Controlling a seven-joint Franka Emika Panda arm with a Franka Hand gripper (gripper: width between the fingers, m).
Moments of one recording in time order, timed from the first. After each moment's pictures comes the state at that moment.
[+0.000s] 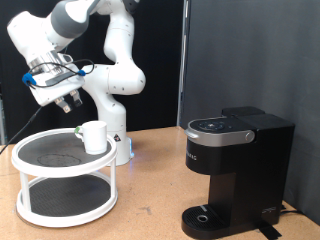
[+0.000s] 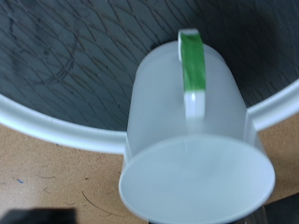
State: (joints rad) arm -0.54 -0.66 -0.38 -2.76 0.37 1.98 2.07
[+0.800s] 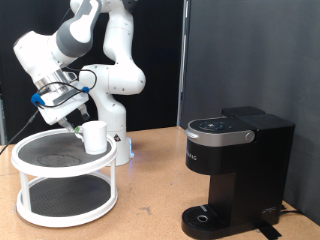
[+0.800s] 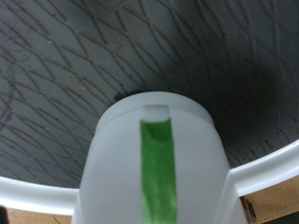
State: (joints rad) arm -0.53 -0.61 -0.38 -2.84 0.38 2.06 1.98
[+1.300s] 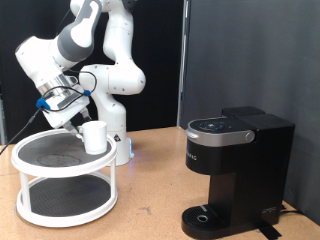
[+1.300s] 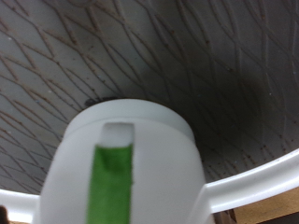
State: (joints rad) arm -0.53 -0.61 -0.39 -2.87 0.38 2.06 1.90
